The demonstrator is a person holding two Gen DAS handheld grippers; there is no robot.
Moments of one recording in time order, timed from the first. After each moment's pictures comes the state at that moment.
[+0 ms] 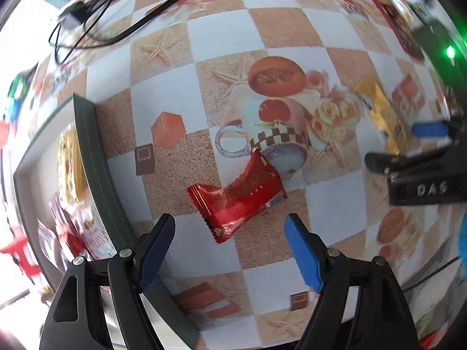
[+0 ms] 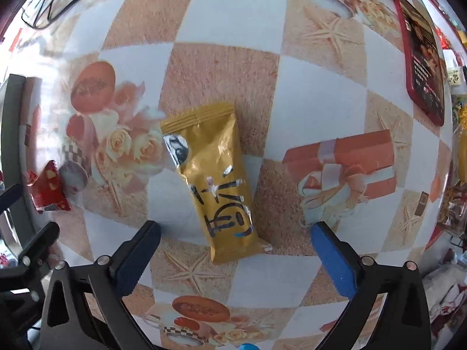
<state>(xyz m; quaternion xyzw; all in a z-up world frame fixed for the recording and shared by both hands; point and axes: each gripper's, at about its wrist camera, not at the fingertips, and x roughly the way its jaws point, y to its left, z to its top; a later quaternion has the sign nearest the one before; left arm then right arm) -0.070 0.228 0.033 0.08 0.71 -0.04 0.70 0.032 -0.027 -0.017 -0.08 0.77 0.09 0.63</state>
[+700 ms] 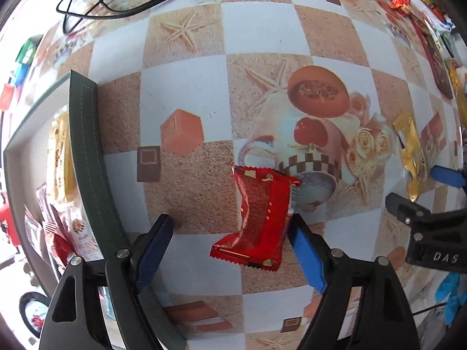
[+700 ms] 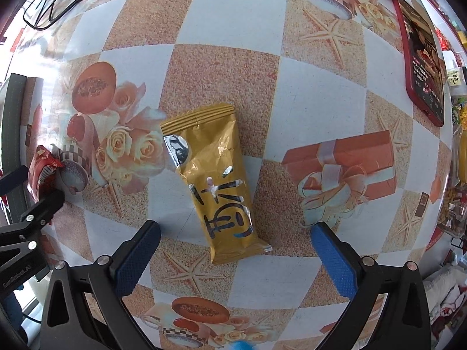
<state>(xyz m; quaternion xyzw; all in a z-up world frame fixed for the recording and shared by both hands) -0.065 0.284 0.017 0.00 0.73 0.01 0.69 0.025 -0.044 -0.014 -0.08 0.76 0.09 0.64</state>
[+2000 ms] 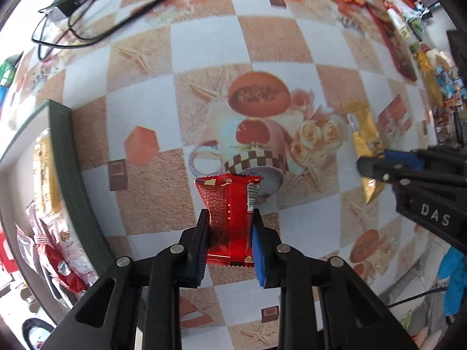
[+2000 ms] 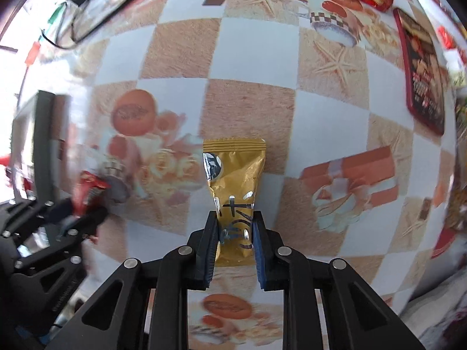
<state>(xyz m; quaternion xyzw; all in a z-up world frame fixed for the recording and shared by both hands) -0.039 0.204 0.033 0.00 0.71 -0.06 0.70 0.037 -0.026 0.034 -0.02 0.75 0.13 0.65</state>
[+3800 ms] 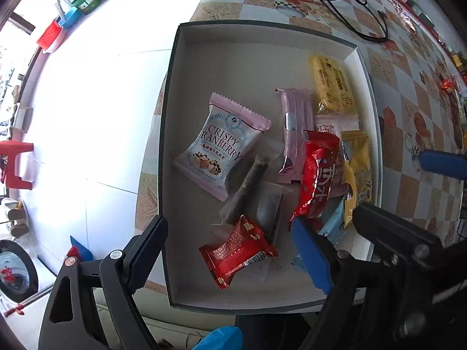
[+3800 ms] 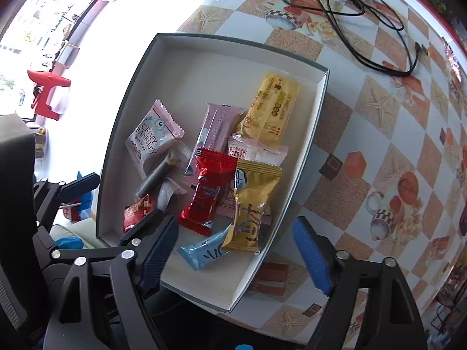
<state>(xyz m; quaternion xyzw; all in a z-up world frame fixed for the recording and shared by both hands) -0.165 0.439 0.071 -0.08 0.69 0.11 0.71 -0.054 0.300 0.084 -0.15 0.70 0.26 0.65</state>
